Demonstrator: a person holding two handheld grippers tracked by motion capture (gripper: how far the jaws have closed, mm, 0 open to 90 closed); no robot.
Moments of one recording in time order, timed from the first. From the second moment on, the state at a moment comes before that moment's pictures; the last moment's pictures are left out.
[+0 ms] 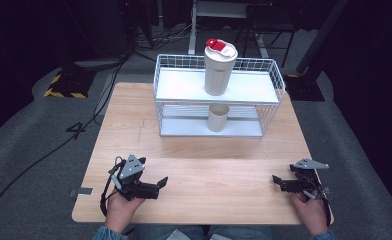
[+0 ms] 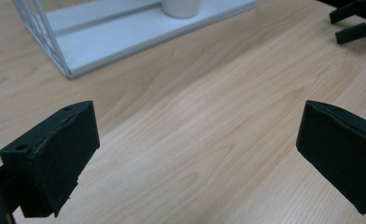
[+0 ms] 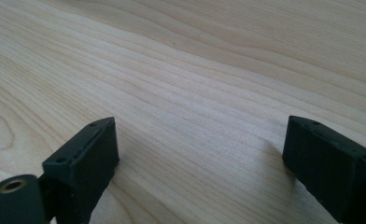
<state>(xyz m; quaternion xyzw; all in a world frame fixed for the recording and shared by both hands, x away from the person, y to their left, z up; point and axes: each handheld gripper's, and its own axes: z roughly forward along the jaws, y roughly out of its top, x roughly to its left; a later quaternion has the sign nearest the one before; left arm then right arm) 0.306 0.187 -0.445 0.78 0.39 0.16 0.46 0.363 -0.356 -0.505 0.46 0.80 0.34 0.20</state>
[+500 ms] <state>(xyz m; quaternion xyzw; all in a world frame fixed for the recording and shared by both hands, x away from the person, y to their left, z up) 0.316 0.189 -0.486 0.81 0.42 0.12 0.38 0.363 -0.356 -0.505 0.46 0.80 0.34 0.20</state>
